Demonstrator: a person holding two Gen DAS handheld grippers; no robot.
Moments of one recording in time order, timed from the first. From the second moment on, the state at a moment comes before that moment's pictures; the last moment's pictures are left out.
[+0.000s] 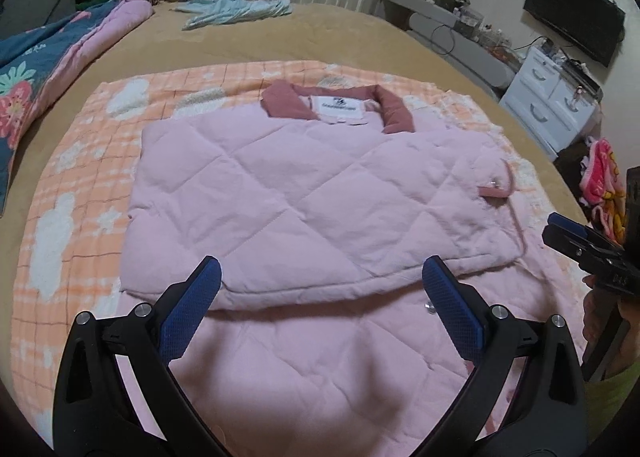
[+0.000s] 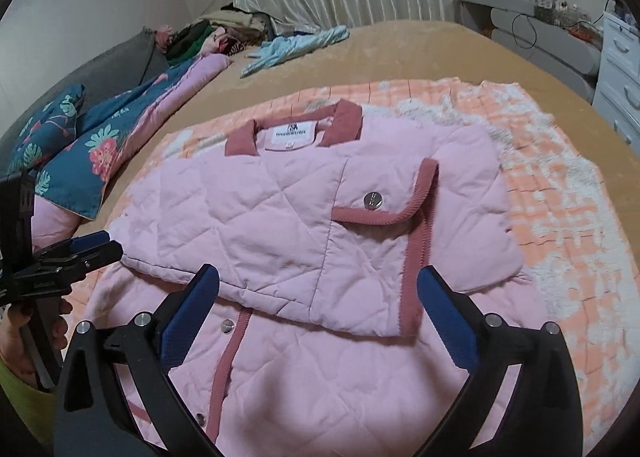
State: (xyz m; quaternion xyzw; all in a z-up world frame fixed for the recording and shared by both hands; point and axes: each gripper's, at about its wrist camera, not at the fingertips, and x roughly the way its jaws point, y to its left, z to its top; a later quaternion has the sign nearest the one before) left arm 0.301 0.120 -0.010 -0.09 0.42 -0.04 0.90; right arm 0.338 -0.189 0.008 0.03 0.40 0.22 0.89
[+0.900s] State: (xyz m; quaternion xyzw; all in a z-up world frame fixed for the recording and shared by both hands) left arm 0.168 0.099 0.054 -0.10 0.36 -0.04 0.93; right arm 0.217 -0.225 0.076 0.02 0.36 0.21 0.91
